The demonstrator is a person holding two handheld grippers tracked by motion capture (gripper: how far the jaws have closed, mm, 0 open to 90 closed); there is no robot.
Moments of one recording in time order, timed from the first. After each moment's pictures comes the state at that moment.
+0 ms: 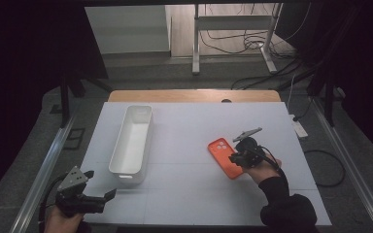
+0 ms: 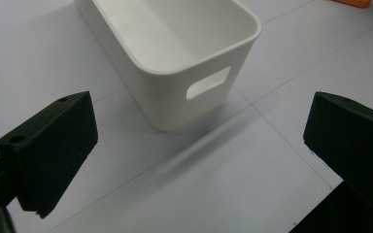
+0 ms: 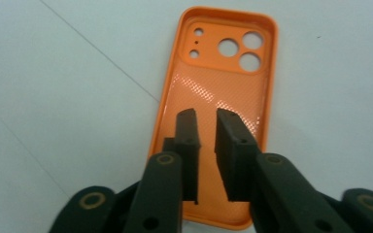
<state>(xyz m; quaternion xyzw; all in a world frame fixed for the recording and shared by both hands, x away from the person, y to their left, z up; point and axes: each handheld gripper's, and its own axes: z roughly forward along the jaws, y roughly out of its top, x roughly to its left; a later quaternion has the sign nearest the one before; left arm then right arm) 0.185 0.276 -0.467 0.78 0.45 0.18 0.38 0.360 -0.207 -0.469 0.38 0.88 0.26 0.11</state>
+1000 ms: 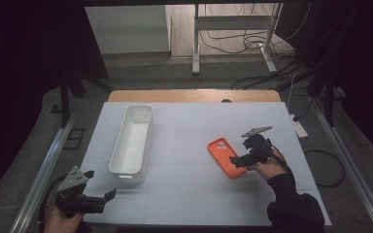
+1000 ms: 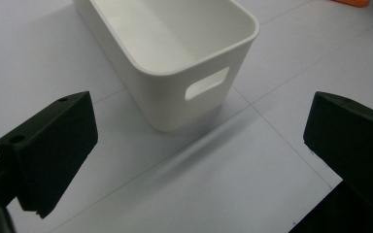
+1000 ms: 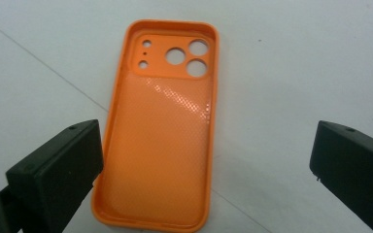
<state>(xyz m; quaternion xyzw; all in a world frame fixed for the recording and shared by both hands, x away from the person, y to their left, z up) 0.185 0.275 -0.467 0.79 0.45 0.18 0.38 0.371 -0.228 -0.471 0.42 0.85 0.28 0.15</state>
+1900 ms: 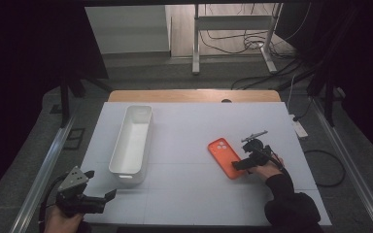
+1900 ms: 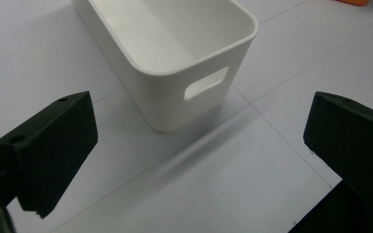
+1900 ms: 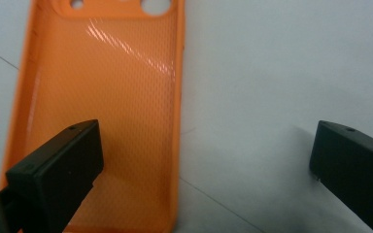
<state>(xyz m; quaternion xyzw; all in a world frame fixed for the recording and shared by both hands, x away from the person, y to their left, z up) 0.185 0.275 -0.467 0.79 0.45 0.18 0.38 0.386 -0.237 -0.516 0.45 0.86 0.22 0.13</state>
